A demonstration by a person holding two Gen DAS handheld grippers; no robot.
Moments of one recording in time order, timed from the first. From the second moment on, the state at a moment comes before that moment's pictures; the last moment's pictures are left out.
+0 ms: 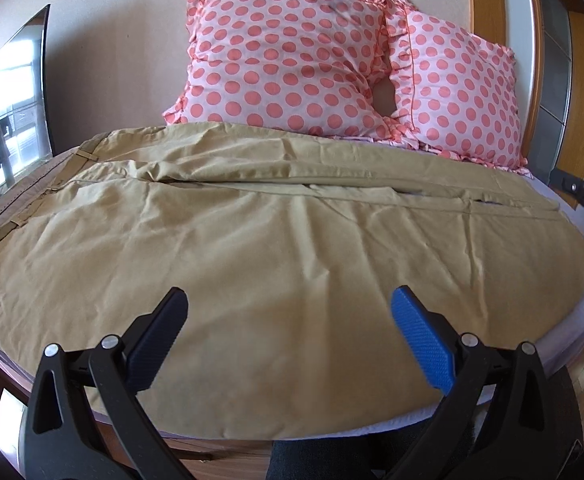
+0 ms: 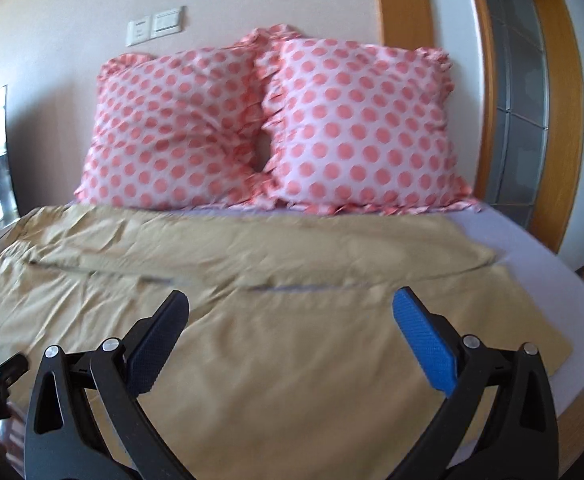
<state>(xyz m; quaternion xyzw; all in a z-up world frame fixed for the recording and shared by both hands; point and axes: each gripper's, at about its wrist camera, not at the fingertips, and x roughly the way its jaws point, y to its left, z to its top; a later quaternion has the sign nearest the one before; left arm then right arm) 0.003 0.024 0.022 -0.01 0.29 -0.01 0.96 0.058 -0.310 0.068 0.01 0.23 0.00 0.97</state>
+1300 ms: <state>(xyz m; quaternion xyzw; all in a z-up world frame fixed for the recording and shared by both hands) 0.034 0.051 0.032 -0.05 0.28 -0.01 0.96 0.201 -0.513 0.029 0.35 0.27 -0.09 0.89</state>
